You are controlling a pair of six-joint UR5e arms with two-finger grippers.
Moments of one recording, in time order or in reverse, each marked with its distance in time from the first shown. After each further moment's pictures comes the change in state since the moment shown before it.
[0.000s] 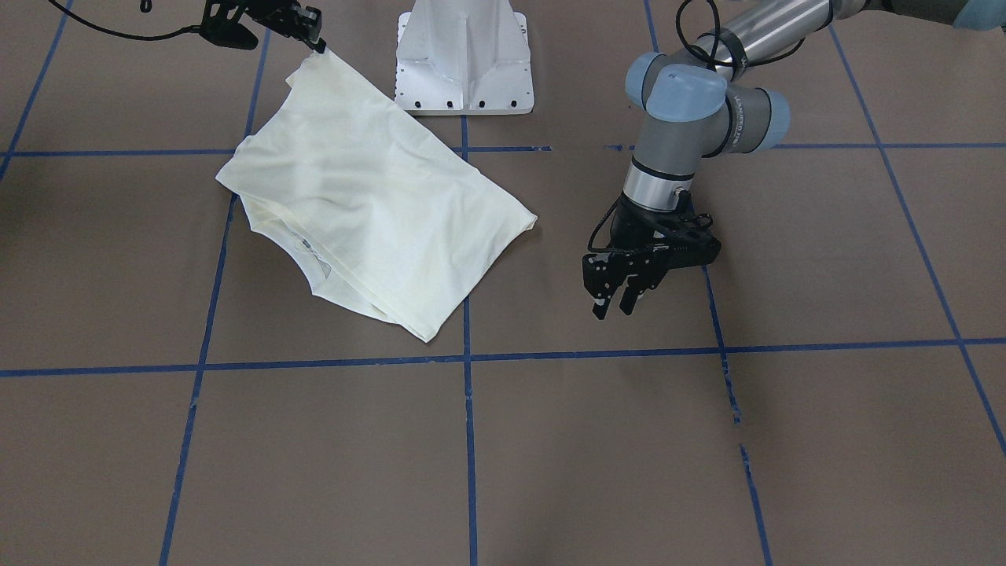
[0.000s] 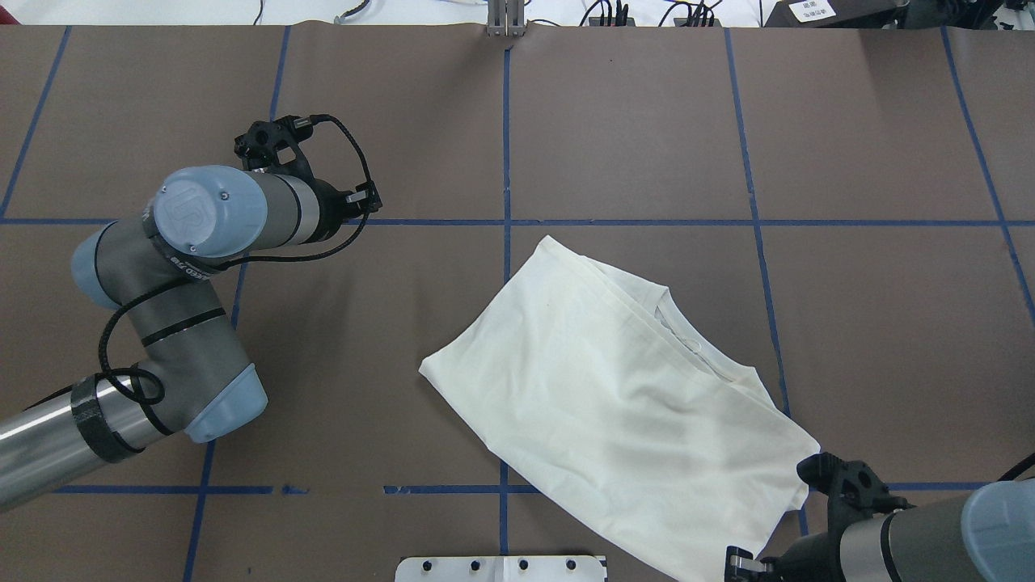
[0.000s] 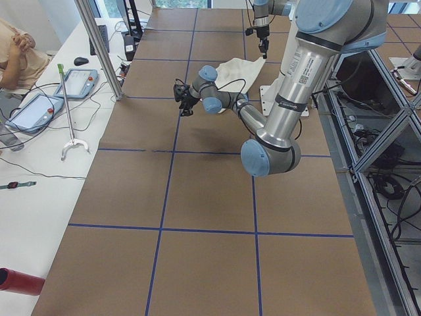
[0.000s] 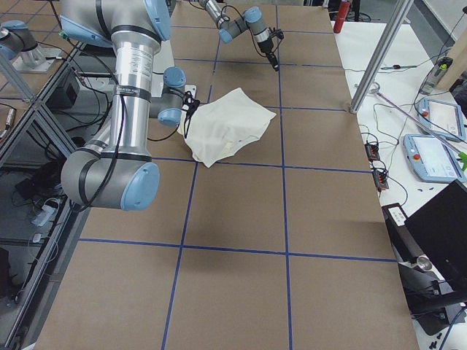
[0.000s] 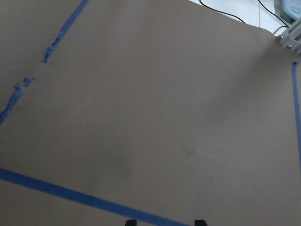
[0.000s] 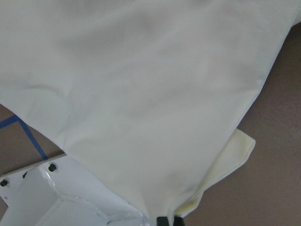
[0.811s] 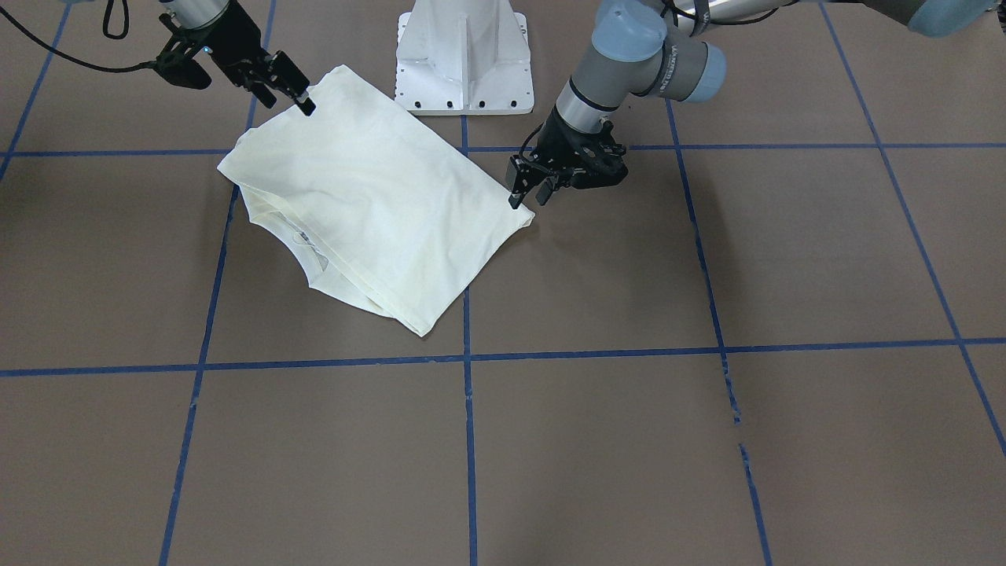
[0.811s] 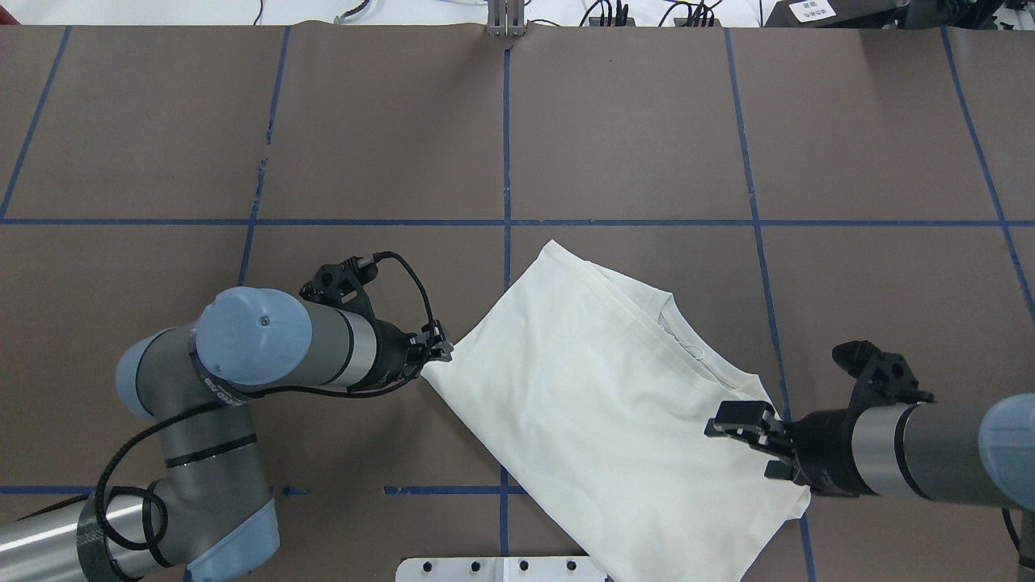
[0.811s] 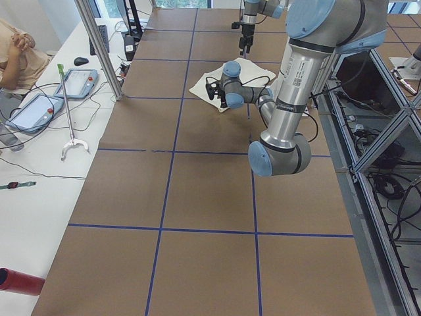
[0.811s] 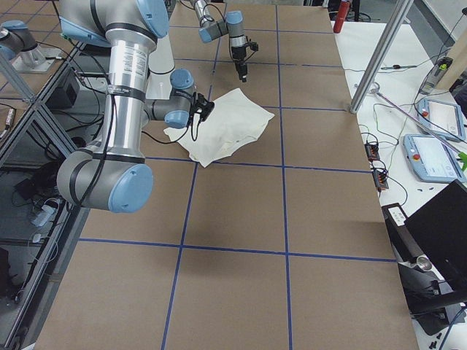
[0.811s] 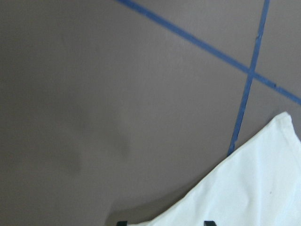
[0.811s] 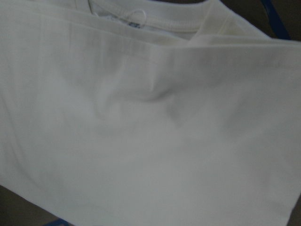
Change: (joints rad) left arm 0.237 0.025 -0.101 0.005 -0.139 -0.271; right arm 0.279 0.045 -0.086 0.000 -0.120 -0.063
